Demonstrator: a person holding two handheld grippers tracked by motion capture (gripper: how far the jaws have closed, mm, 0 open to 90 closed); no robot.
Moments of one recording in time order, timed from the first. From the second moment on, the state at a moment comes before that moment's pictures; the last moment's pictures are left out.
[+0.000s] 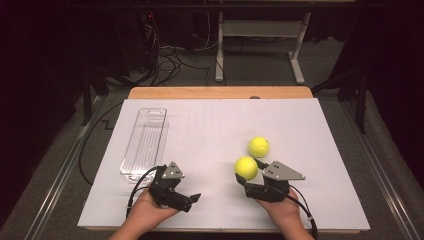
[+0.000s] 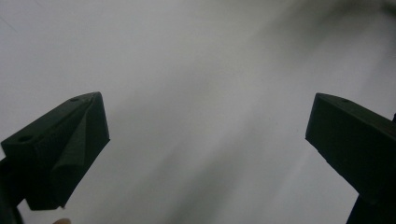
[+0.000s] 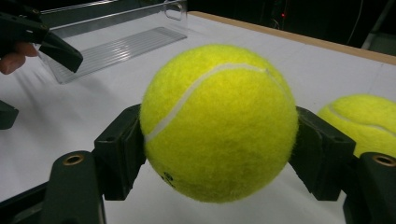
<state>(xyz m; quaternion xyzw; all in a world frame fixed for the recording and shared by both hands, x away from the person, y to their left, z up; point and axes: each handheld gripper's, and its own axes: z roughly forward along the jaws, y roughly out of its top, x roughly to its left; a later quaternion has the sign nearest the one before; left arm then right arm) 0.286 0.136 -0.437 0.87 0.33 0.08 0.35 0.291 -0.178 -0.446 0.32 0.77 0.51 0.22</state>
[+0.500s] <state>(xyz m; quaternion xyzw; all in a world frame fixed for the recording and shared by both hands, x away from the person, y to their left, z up) 0.286 0.137 -0.437 0.87 0.33 0.08 0.35 0.285 -0.147 -0.453 0.28 0.79 0.50 0.21</state>
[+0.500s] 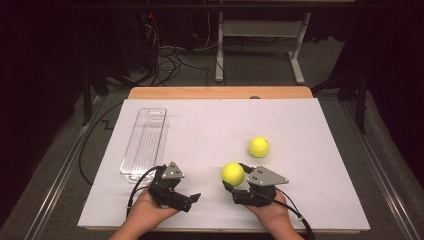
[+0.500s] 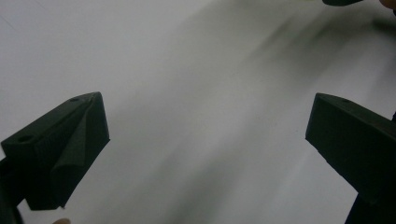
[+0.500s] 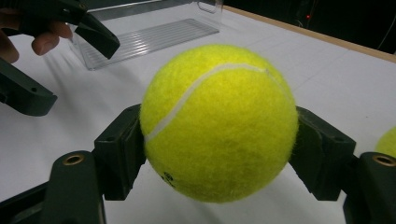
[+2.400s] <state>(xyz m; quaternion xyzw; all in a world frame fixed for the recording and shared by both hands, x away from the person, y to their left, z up) 0.331 0.106 -0.421 0.90 0.36 -0.04 0.24 0.281 -0.144 -0.457 0.26 0.80 0.50 0.21</state>
